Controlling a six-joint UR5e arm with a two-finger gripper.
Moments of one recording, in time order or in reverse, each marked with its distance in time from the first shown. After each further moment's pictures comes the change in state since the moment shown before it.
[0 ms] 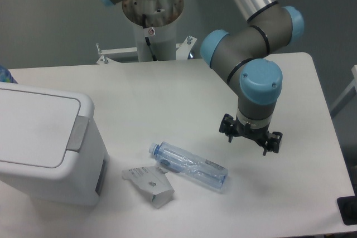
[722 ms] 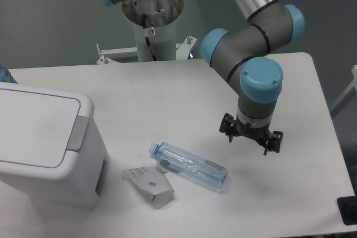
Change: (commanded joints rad) arm -0.002 0.024 0.012 -0.008 -0.012 -0.006
